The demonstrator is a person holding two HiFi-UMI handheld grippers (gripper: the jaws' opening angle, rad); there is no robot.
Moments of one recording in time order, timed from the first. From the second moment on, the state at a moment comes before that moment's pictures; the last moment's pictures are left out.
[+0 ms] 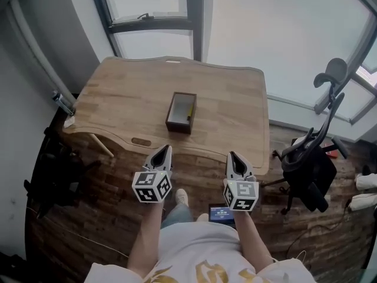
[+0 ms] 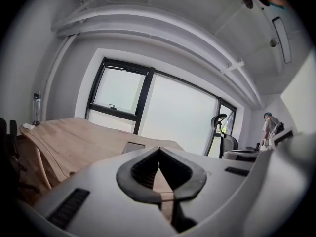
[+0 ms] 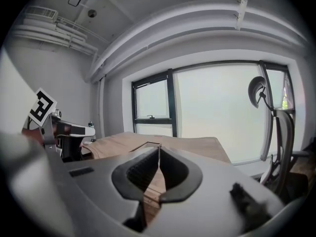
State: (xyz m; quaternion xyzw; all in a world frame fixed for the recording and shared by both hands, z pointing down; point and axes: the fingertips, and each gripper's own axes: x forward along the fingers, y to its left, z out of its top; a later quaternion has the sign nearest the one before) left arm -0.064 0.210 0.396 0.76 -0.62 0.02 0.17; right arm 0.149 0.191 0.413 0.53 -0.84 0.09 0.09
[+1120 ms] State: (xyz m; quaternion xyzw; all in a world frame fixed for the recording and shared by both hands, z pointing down) left arm -0.126 -0.047 0.454 0.78 -0.57 0.08 0.23; right arm 0.076 -0.028 0.451 0.56 -0.81 0.12 0.13
